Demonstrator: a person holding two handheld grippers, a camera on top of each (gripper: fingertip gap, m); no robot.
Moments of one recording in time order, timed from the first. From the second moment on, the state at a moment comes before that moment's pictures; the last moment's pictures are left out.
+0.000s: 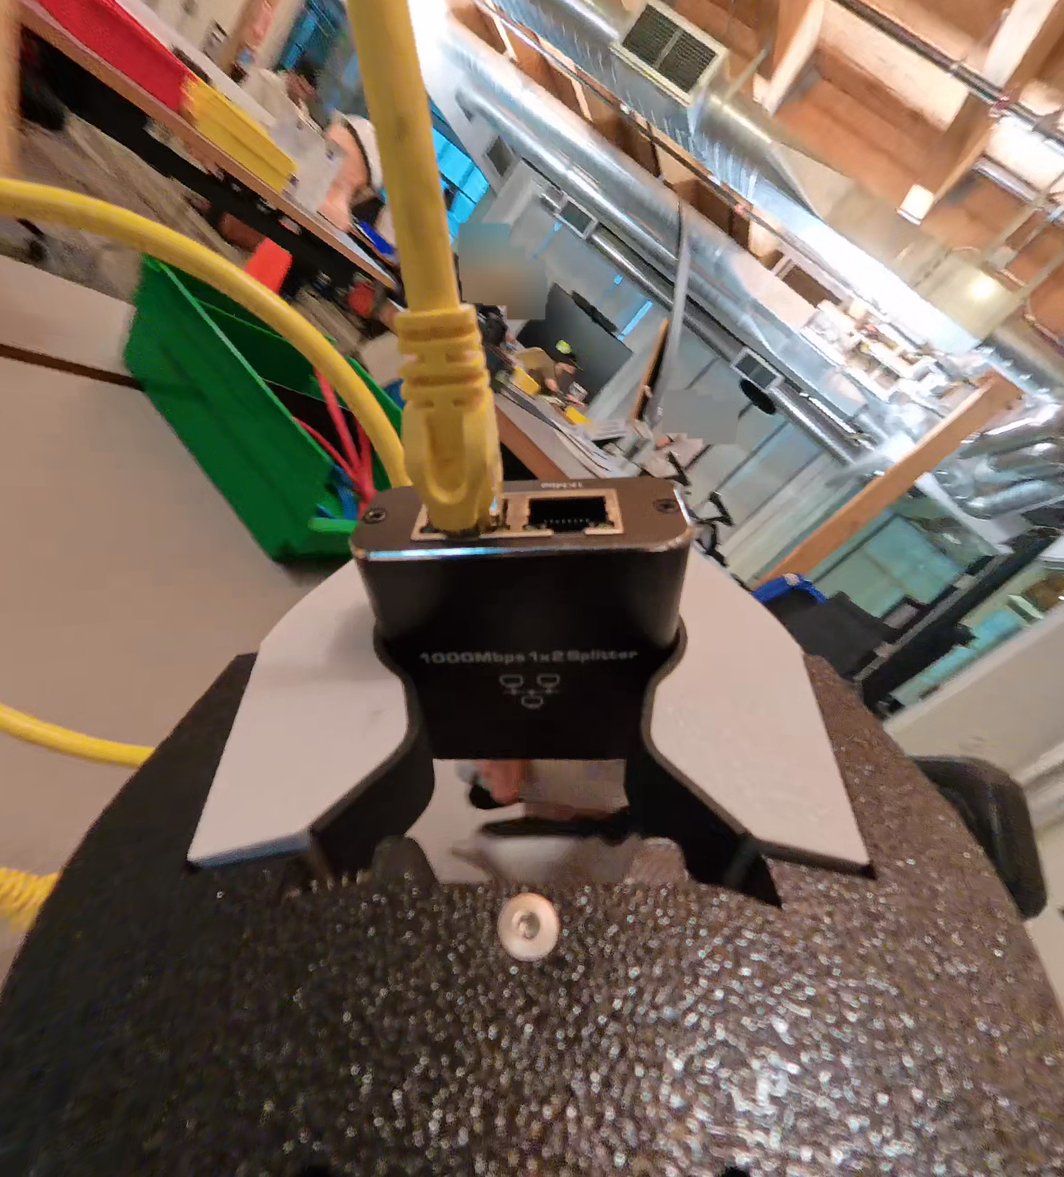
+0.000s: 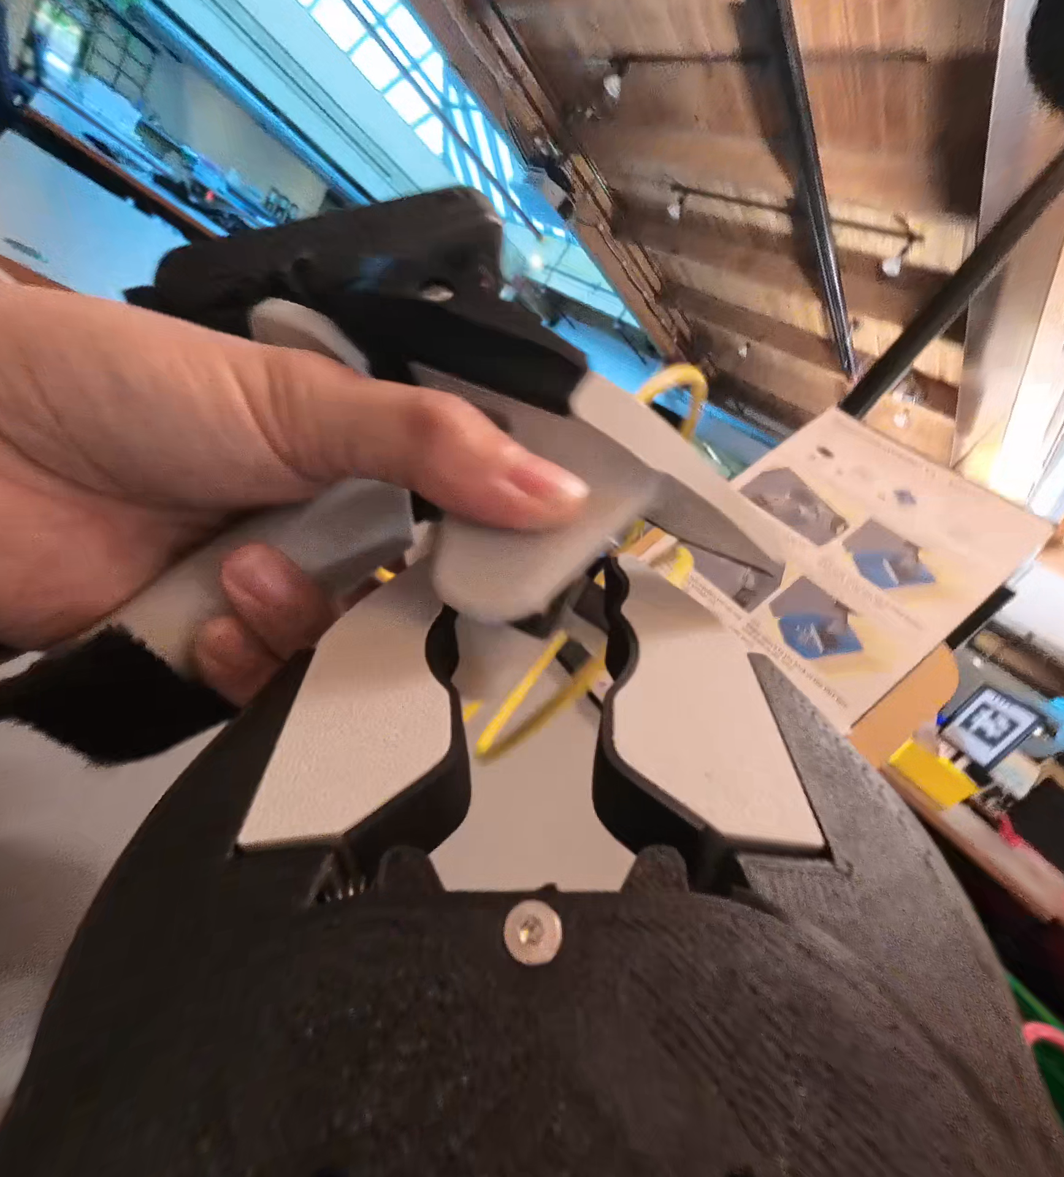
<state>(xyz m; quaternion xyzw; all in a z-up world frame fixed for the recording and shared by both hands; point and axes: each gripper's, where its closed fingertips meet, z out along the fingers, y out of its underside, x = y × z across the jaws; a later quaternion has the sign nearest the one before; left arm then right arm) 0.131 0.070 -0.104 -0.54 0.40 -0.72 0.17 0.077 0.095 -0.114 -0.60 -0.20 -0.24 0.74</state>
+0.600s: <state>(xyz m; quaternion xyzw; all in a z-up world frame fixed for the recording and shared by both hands) 0.136 0.026 -0.076 -0.46 0.43 -0.78 0.07 0.131 0.018 -0.060 -0.52 -0.04 0.00 0.85</state>
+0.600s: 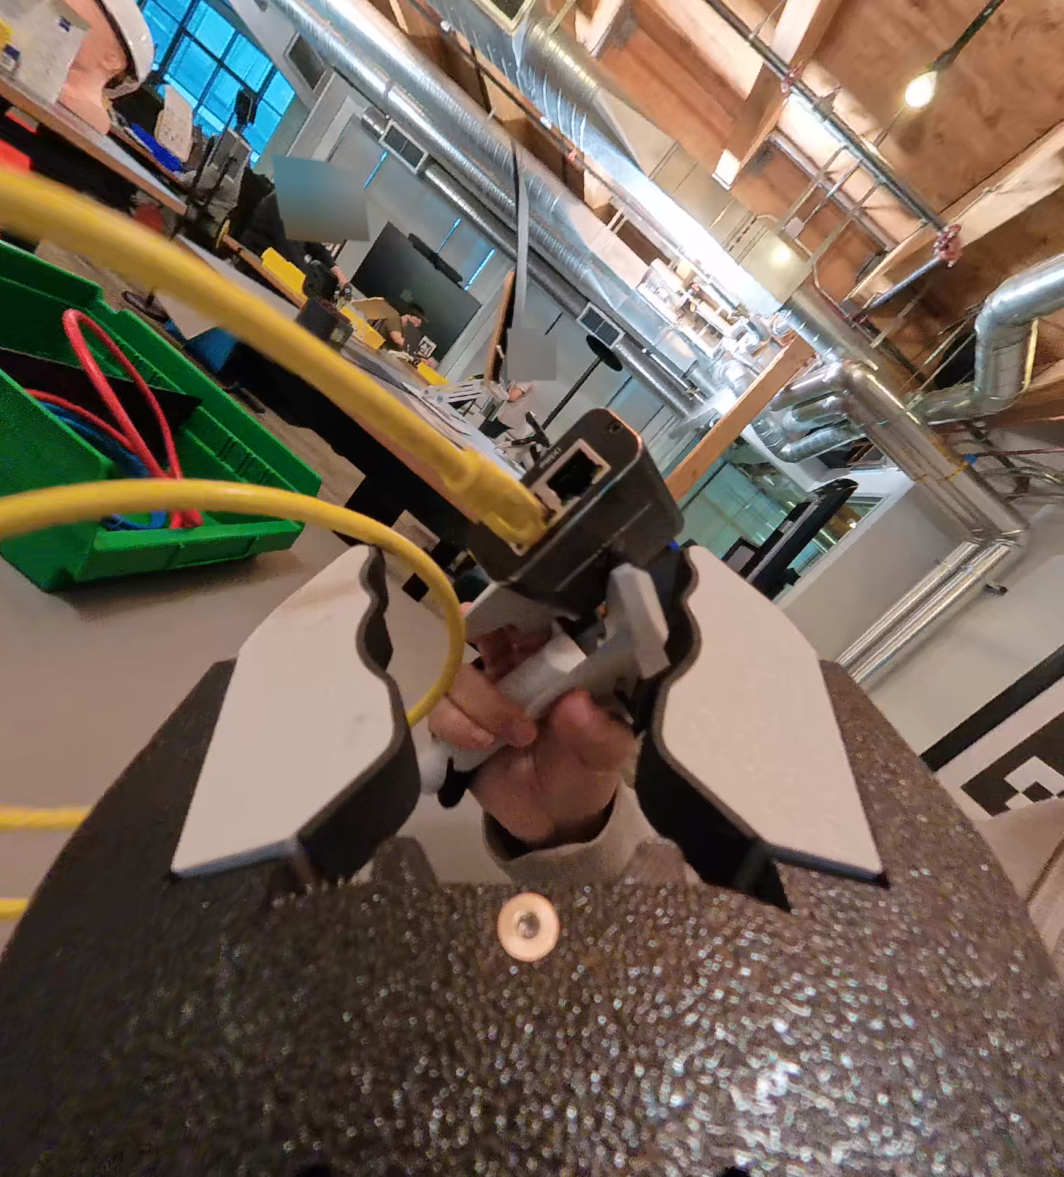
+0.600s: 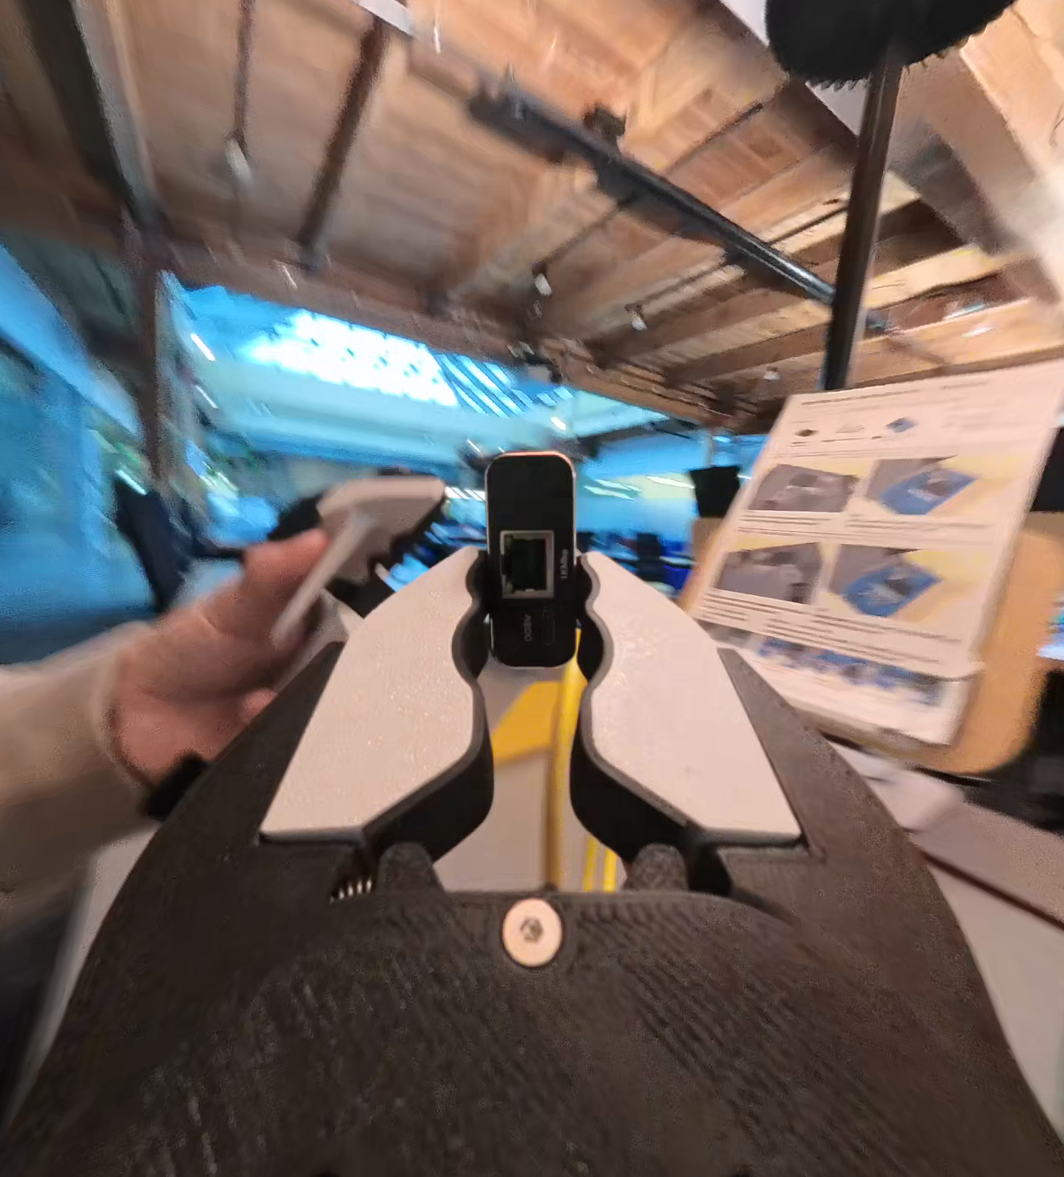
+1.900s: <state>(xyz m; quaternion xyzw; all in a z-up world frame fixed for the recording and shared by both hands) 0.134 0.034 -0.087 -0.48 0.46 -0.74 -0.07 0.131 0.009 -0.073 -0.57 -0.18 -0.20 0.78</state>
